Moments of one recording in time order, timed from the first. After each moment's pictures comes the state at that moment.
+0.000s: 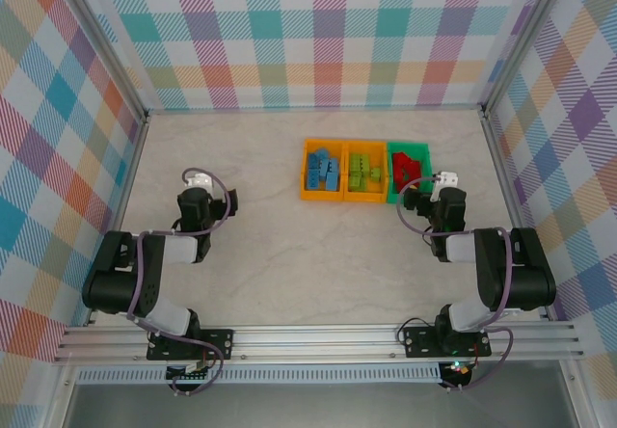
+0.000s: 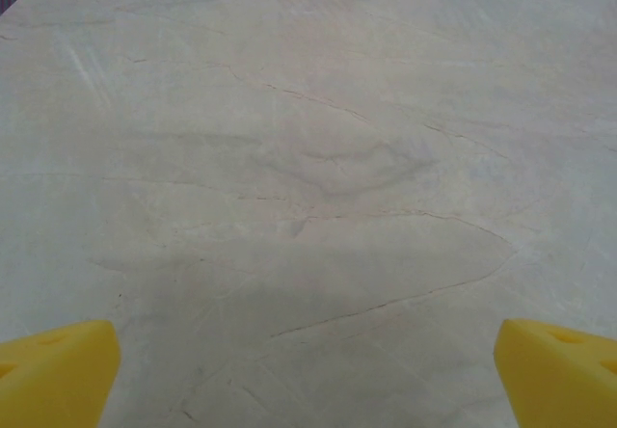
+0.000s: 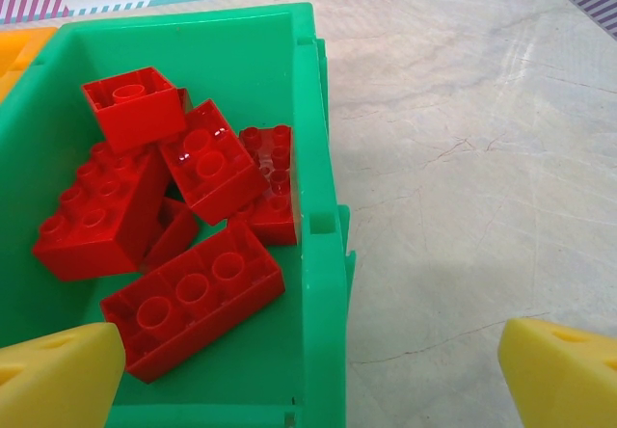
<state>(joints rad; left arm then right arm) -0.08 1.54 0.42 0.66 -0.16 -0.09 0.02 1.53 0.38 0.73 0.06 0.10</state>
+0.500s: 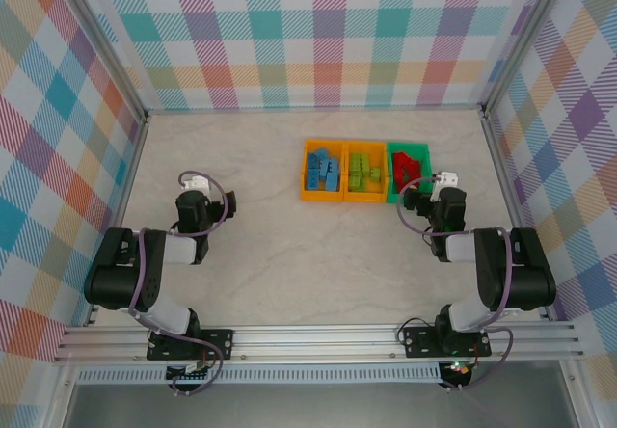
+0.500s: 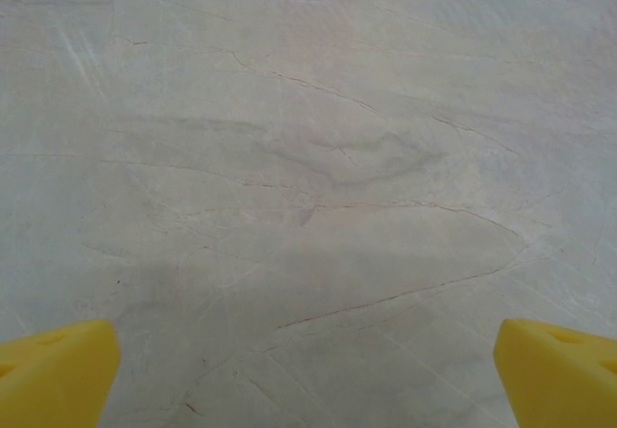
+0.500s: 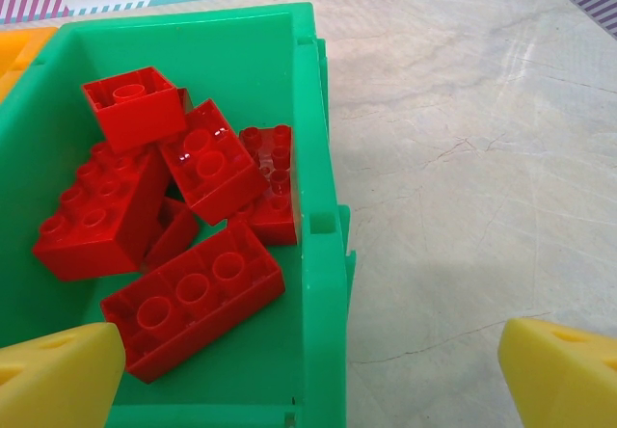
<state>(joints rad) -0.06 1.56 0.40 0.71 -0.13 -0.11 0.02 1.53 0.38 0.73 0.06 0.10</state>
